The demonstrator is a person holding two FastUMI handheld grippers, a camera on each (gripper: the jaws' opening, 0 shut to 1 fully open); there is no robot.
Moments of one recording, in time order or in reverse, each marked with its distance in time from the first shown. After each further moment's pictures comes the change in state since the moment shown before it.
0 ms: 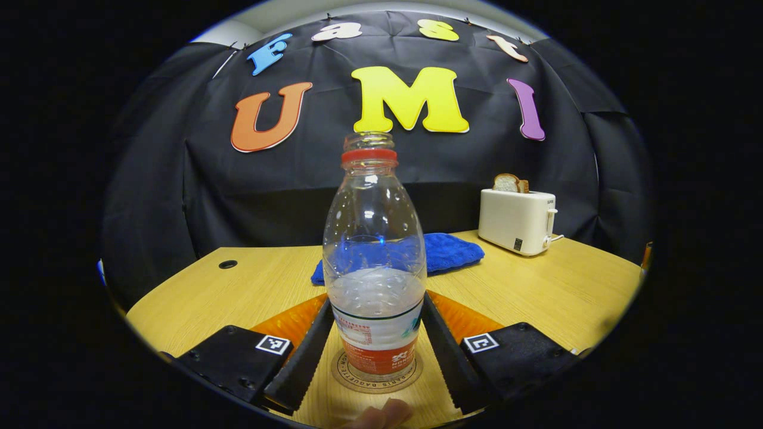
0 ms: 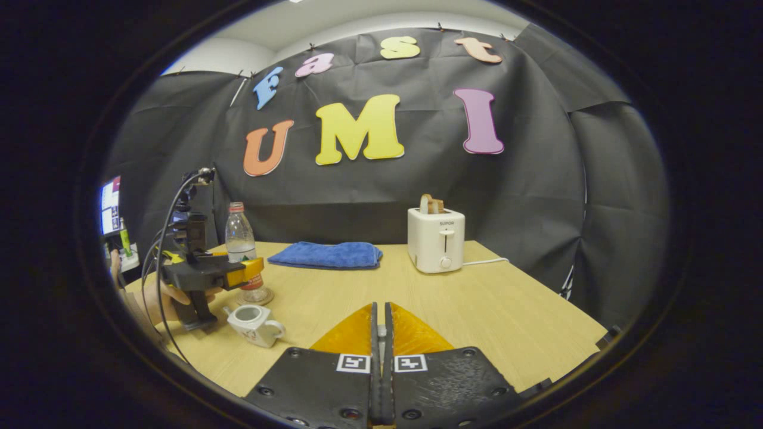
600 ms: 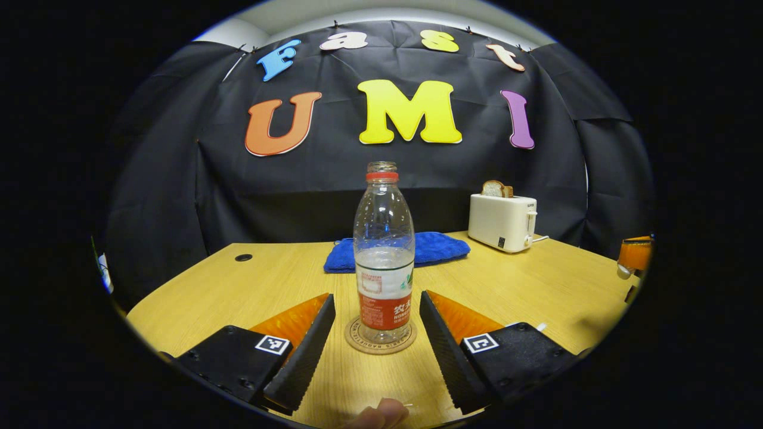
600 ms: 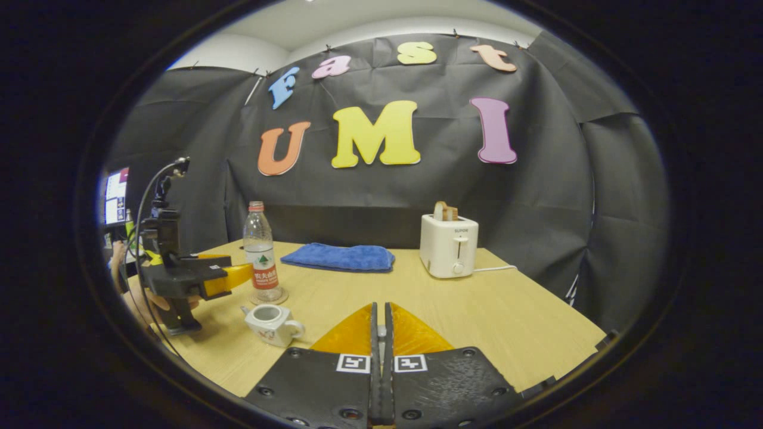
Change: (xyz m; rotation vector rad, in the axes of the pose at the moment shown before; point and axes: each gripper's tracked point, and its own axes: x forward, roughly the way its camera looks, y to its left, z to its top) left arm -0.081 0.012 -0.007 0.006 -0.034 0.033; right arm -0.011 0.029 -0.002 -0.057 -0.009 0.041
